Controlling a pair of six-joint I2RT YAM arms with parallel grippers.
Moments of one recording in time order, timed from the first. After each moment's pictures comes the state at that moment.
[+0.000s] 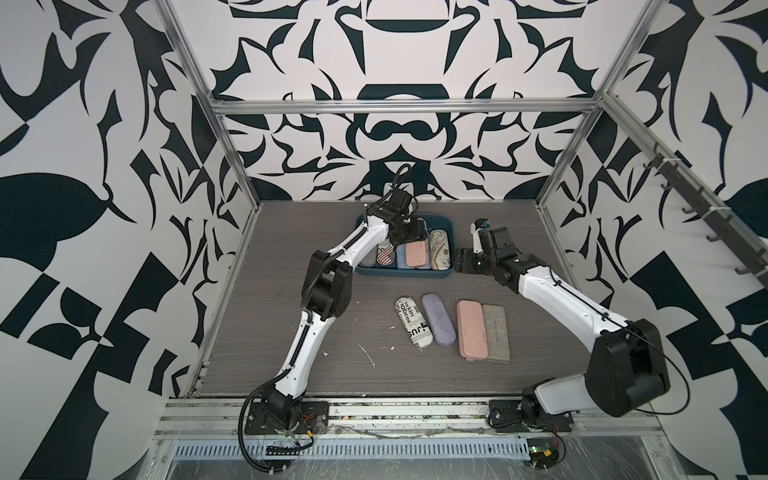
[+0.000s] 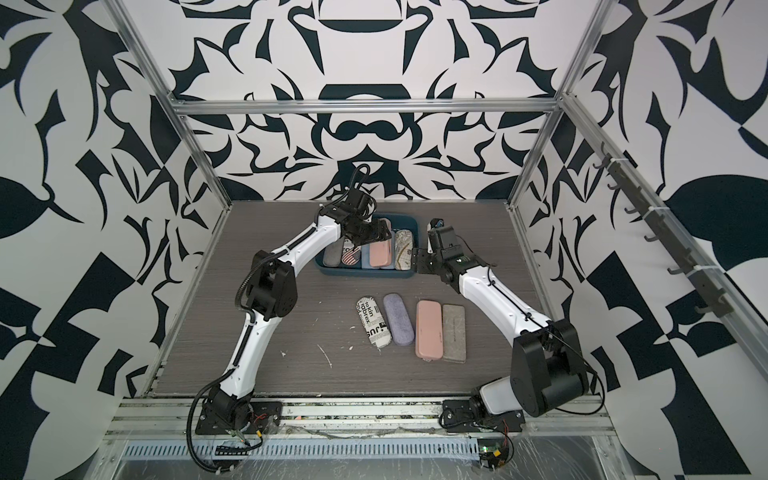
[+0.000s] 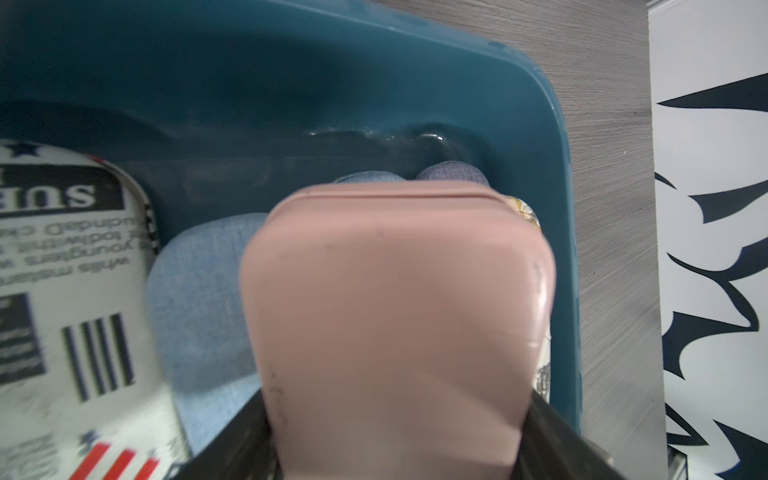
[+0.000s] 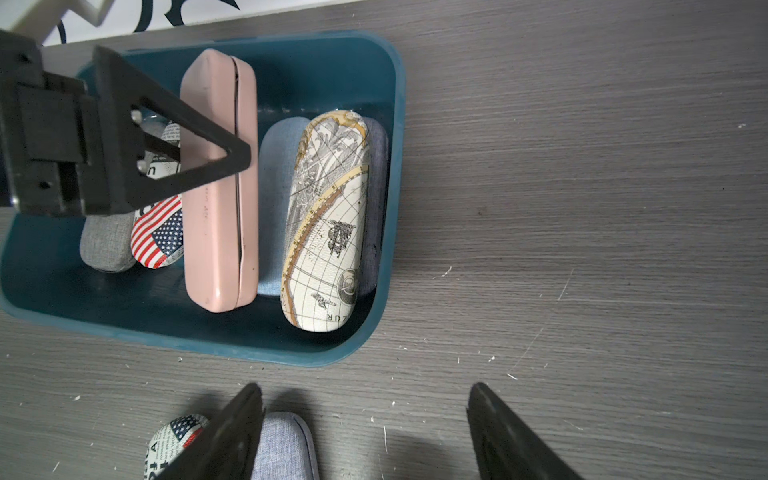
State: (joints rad) left arm -0.57 2.45 2.26 -0.74 0.30 -0.54; right arm 0.33 1.43 1.04 -0.41 0.03 0.34
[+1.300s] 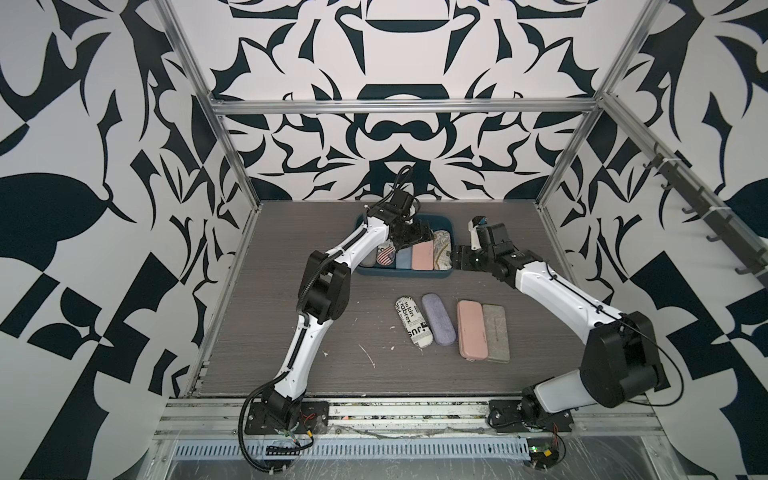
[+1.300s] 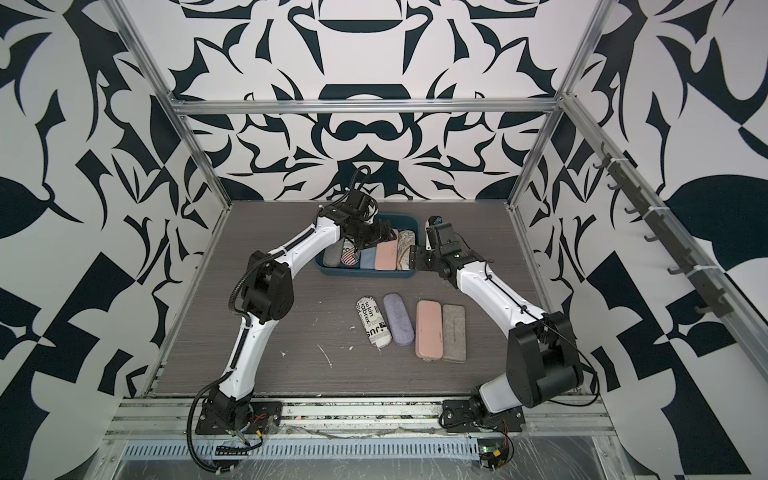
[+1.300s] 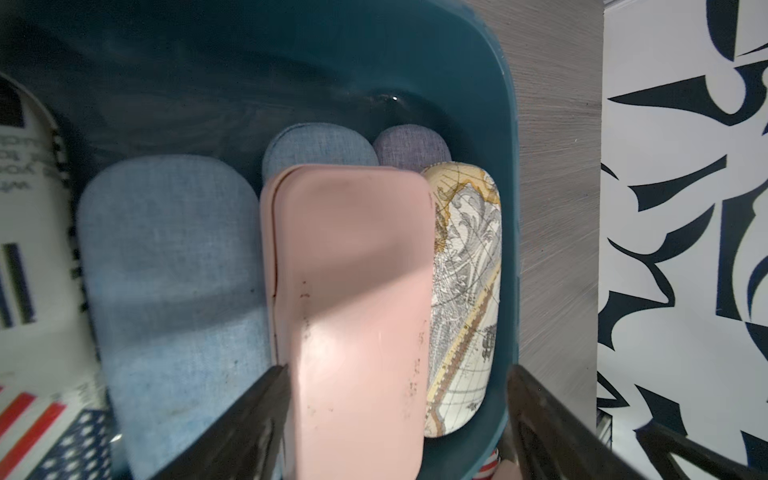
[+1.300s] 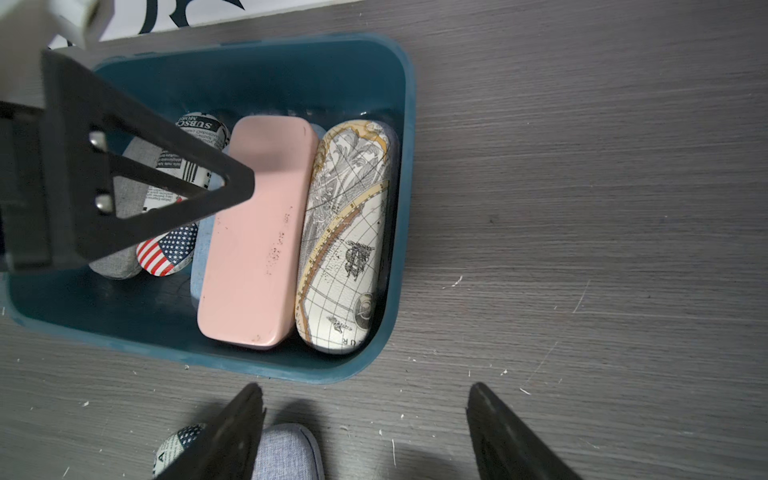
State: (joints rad) left arm -0.59 2.38 2.18 -0.72 0.38 -0.64; right arm 0.33 1.47 1.08 -0.41 0.00 0.34
